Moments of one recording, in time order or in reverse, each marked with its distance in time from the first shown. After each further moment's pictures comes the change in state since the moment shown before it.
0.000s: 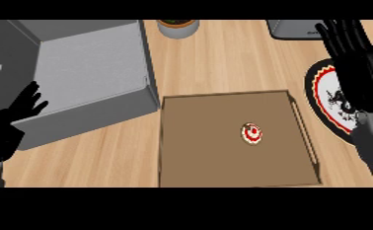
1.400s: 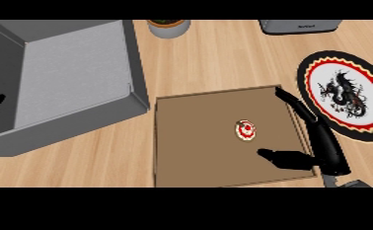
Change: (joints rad) left arm 0.104 -0.028 0.118 -0.256 -0.228 0.189 -0.002; right arm 0.329 0.002 0.288 0.014 0.516 -0.228 -0.172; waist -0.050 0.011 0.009
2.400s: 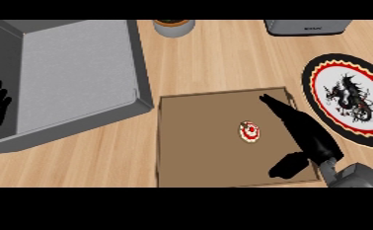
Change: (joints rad) left arm 0.021 -0.062 0.005 -0.066 -0.069 -0.029 0.042; right arm -0.168 -0.146 0.187 -0.035 0.159 0.334 0.552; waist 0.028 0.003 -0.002
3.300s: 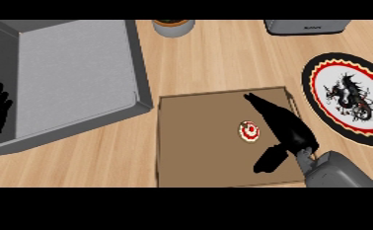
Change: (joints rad) left arm 0.014 -0.056 0.027 -0.031 -0.064 -0.026 0.025; right arm -0.098 0.104 0.045 0.061 0.014 0.082 0.135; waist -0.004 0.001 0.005
